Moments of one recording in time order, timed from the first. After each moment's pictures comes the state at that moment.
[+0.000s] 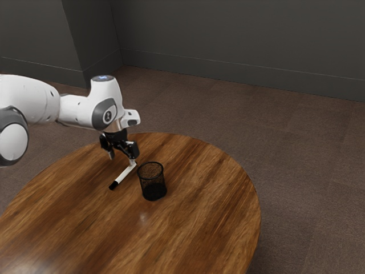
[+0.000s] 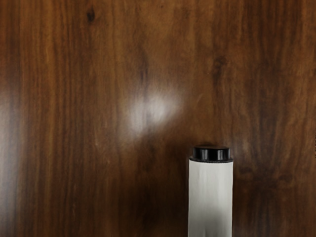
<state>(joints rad) 0.18 0.60 -0.01 -1.64 0.04 2.23 0.13</state>
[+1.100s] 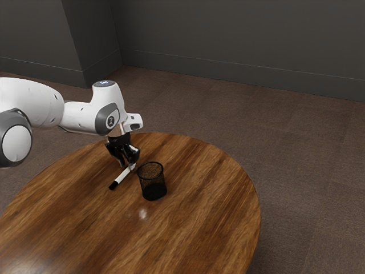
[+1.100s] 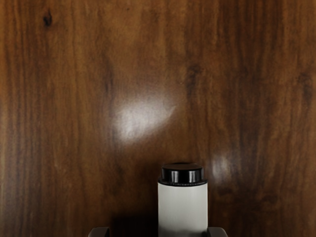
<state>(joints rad) 0.18 0.62 -0.01 -1.65 0.00 2.28 0.17</state>
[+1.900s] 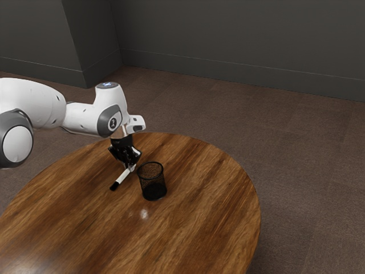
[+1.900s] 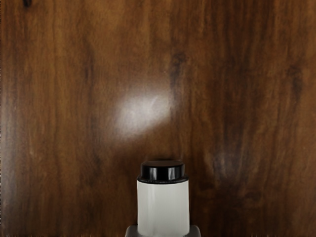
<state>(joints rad) 0.16 0.62 -0.02 -1.66 0.01 2.28 0.11</state>
